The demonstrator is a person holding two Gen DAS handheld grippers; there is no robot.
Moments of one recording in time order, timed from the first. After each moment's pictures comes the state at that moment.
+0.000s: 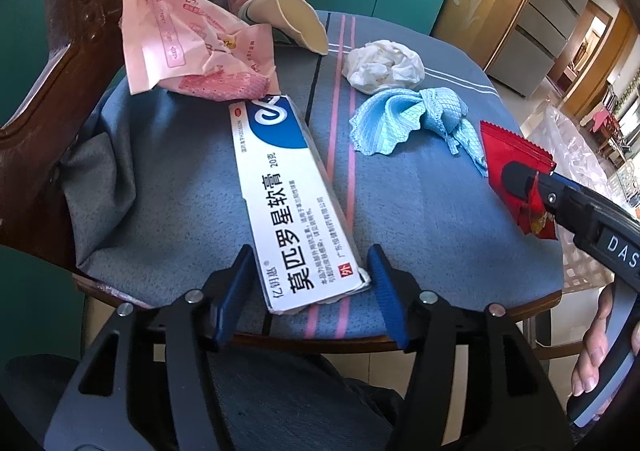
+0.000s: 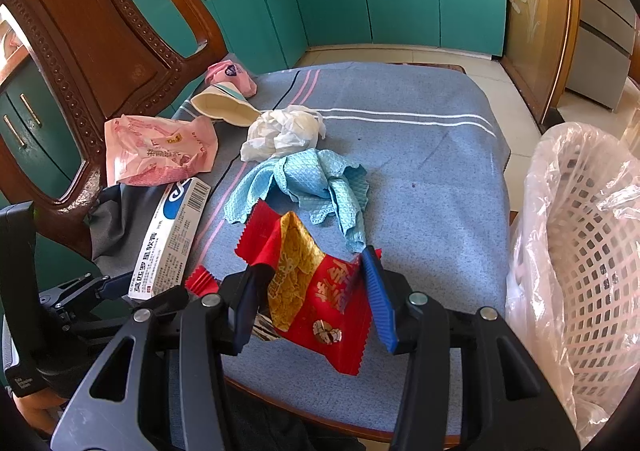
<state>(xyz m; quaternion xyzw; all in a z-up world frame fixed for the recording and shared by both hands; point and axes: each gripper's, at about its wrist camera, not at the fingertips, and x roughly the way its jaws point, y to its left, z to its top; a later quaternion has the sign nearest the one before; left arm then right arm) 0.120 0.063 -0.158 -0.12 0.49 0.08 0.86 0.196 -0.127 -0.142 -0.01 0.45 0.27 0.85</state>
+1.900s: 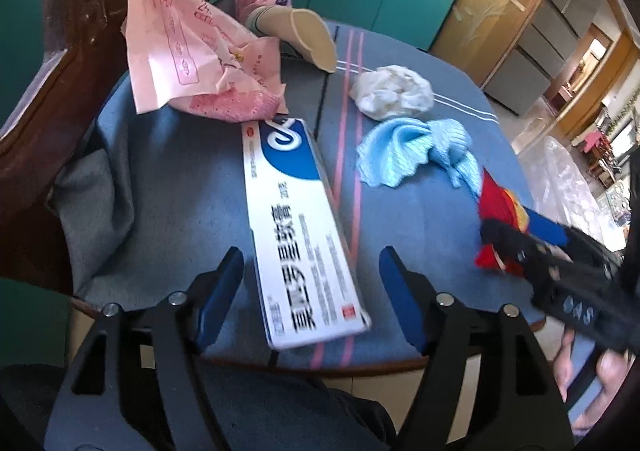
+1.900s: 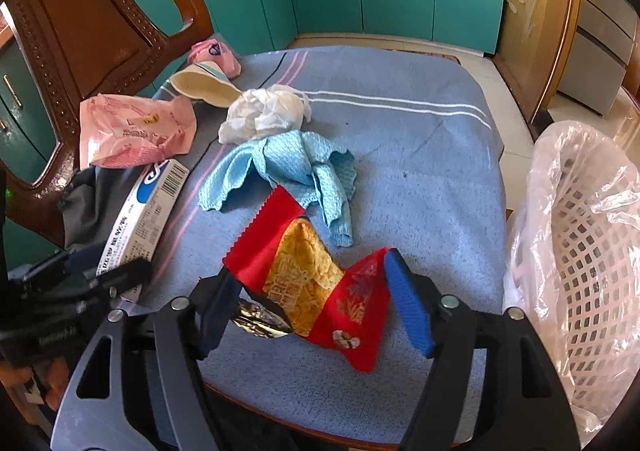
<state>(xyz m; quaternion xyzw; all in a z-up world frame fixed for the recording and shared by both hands) 0.135 0.079 -0.156 -0.15 0.48 0.07 0.86 0.201 -0.119 -0.159 -0.05 0.47 0.25 0.85</state>
